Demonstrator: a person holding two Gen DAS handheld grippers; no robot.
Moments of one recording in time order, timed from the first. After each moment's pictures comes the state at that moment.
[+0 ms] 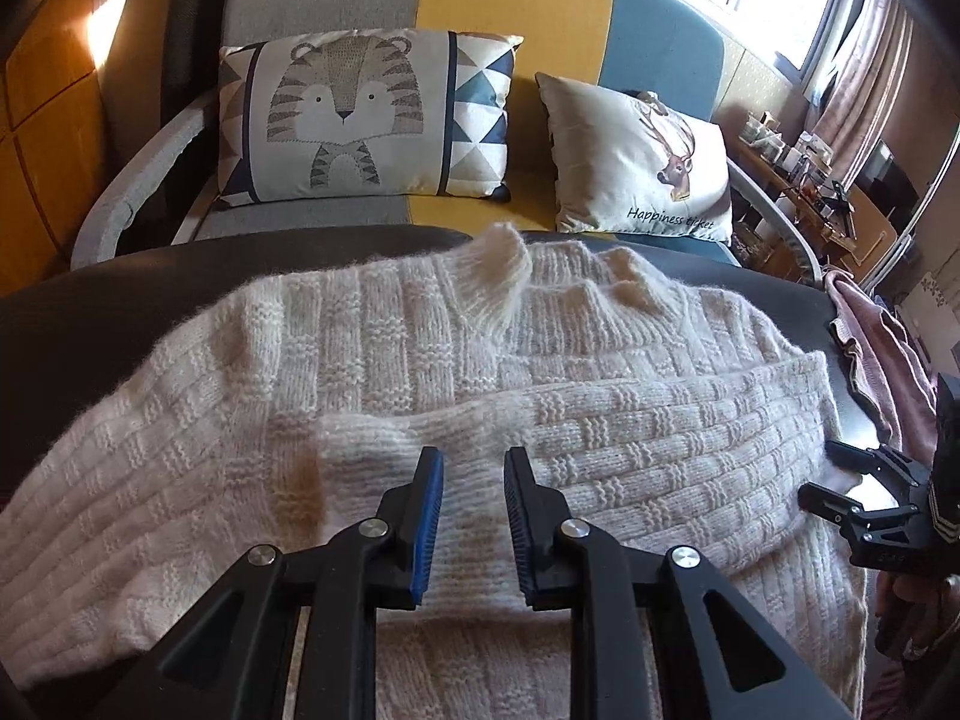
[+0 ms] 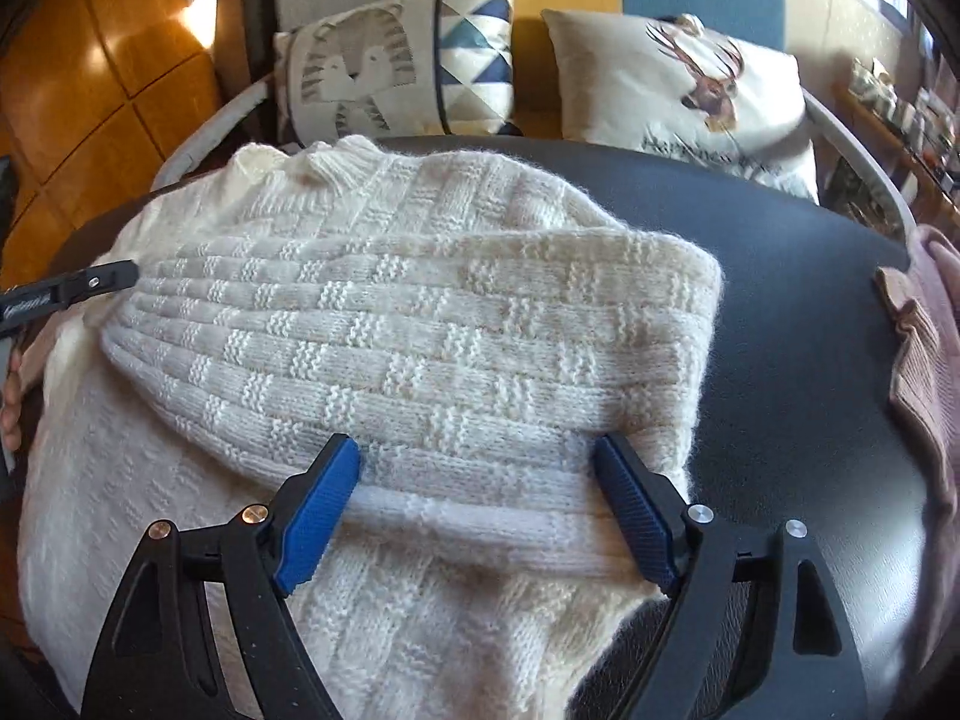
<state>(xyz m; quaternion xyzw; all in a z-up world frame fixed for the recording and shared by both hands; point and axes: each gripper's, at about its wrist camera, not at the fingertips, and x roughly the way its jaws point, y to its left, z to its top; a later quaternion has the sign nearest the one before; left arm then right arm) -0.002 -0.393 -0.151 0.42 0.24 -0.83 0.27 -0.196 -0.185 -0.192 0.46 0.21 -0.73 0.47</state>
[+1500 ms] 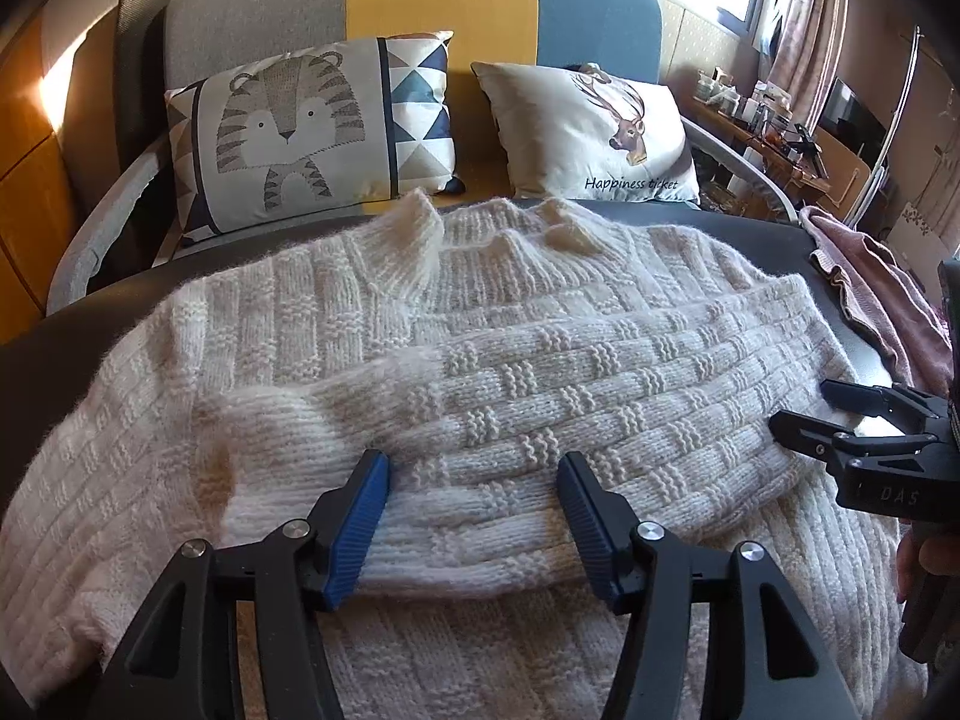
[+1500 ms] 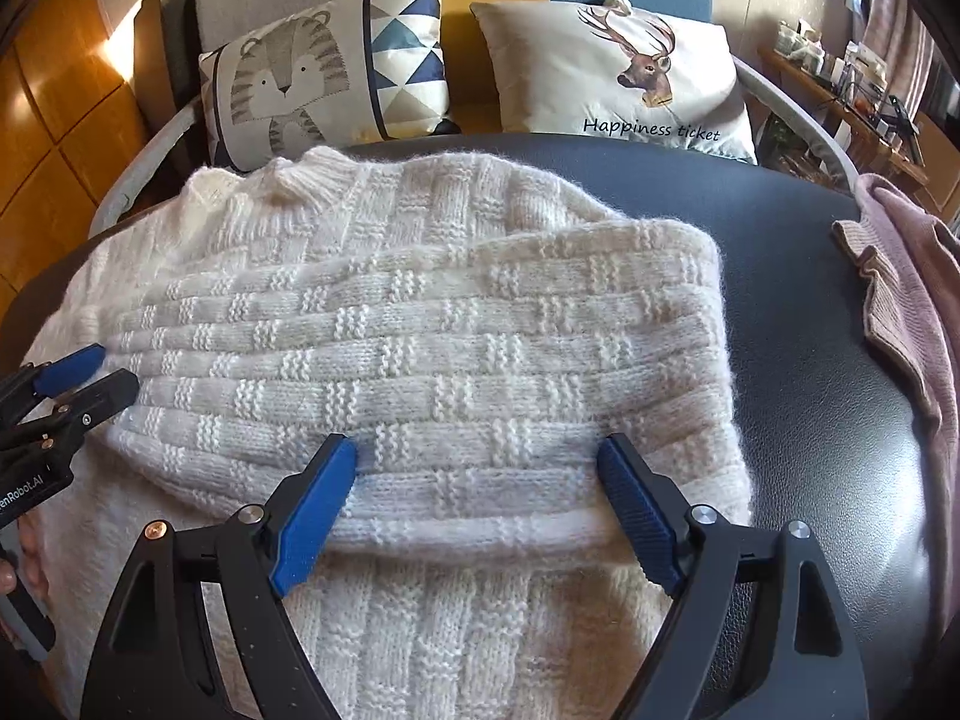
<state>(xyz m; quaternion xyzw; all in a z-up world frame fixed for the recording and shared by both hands) -0.014 -0.357 -0.169 0.43 0.18 -0.85 0.25 -0.167 -0.204 -0.204 0.46 0.20 -0.77 0.39</state>
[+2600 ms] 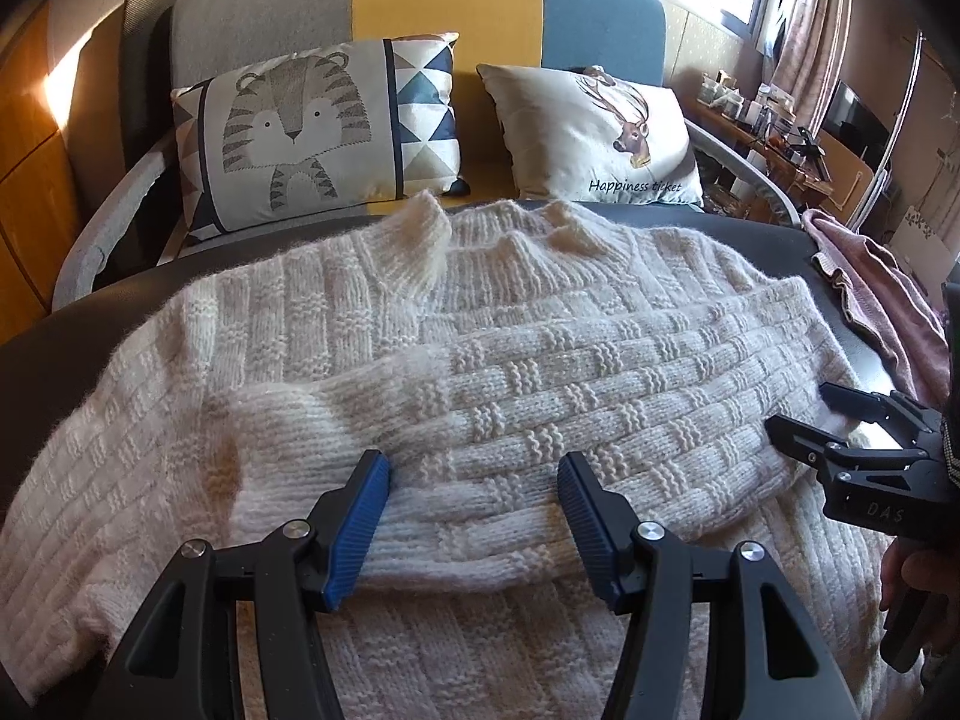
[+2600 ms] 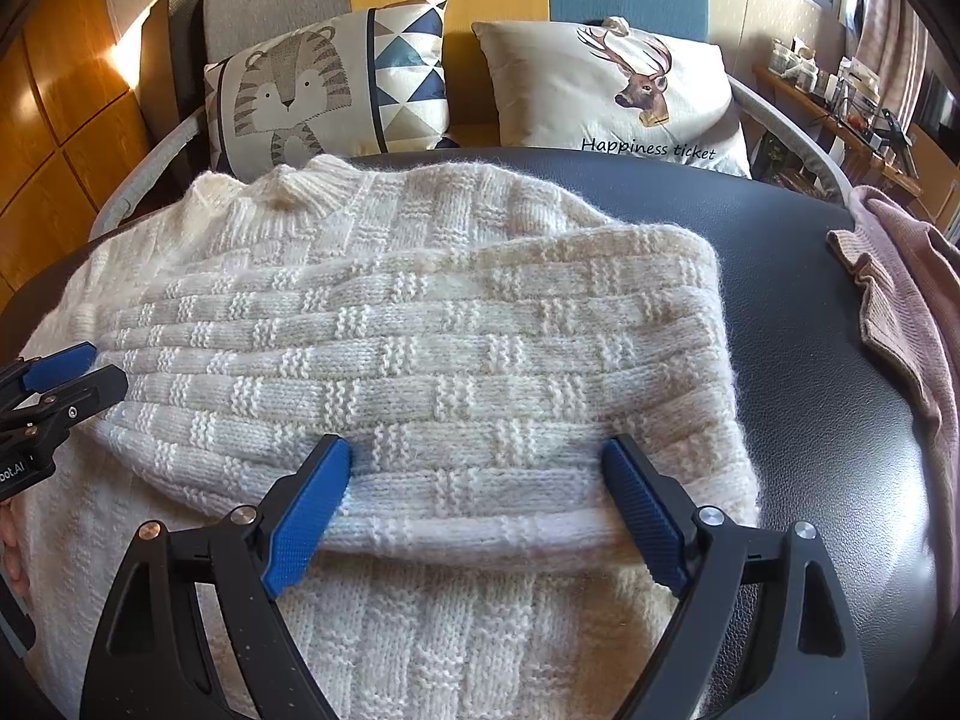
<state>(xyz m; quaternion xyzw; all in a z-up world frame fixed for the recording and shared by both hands) -0.010 -0.355 -0.168 0.43 0.18 -0.85 0.25 -0.161 -0.199 -0.208 0.43 0.19 -0.79 0.39</state>
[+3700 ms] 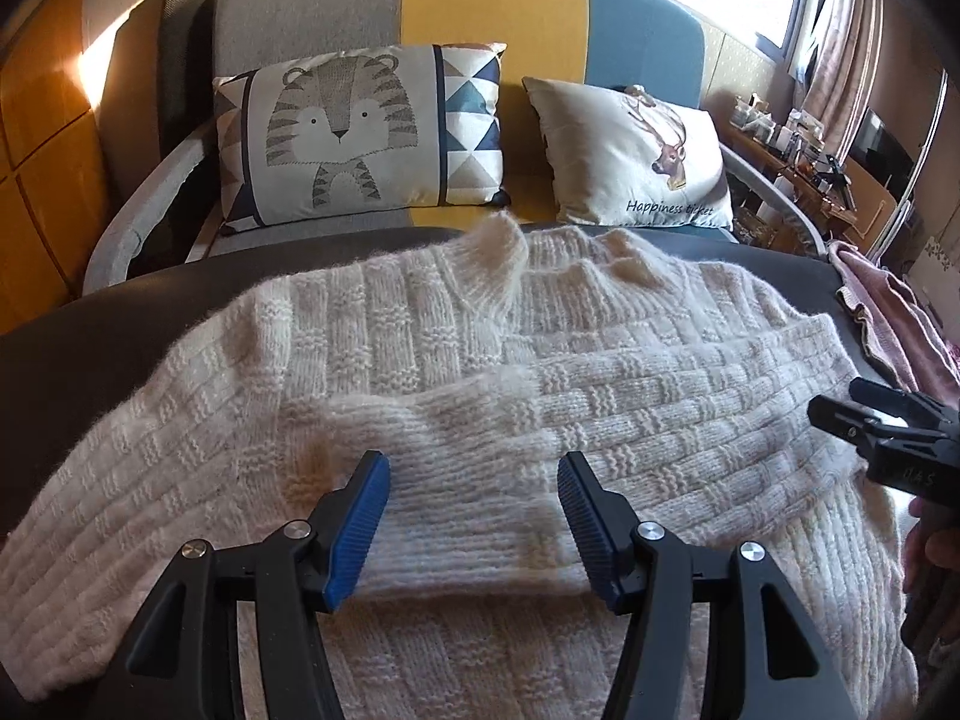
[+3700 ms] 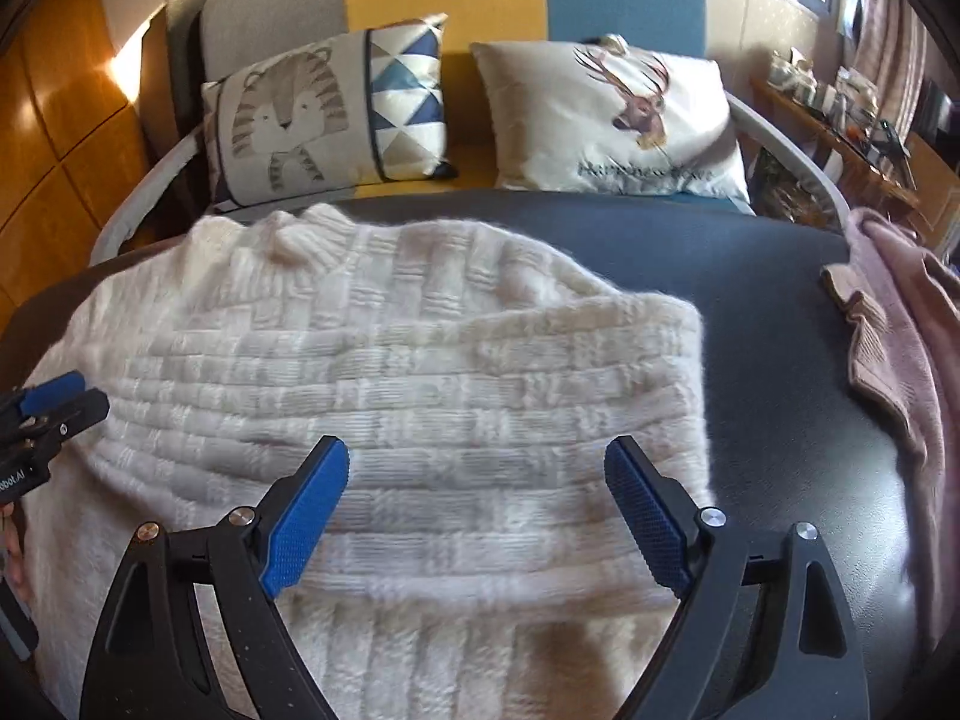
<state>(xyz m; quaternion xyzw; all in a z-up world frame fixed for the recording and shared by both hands) 0.013 -0.382 -0.162 0.42 0.20 -0.84 0.28 -0.183 -0.205 -0.197 0.45 0.18 -0.78 0.39</state>
